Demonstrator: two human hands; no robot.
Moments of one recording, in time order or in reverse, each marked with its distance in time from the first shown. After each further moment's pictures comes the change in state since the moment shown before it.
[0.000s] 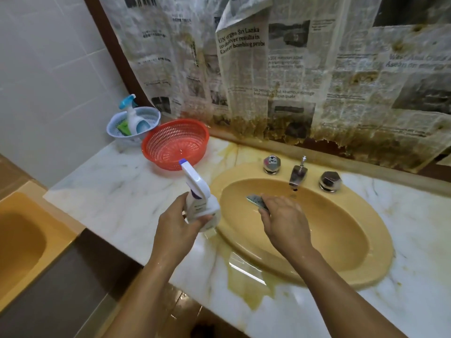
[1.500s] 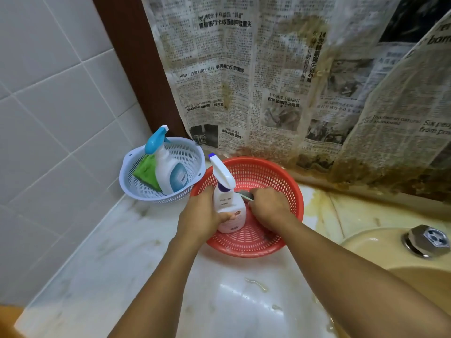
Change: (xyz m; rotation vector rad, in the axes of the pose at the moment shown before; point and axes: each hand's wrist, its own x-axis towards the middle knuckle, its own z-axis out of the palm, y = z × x) left_hand 0.435 -0.169 -0.098 0.325 -0.242 0.062; right_hand 0.375 -0.169 0.301 -0.114 -0.538 0.261
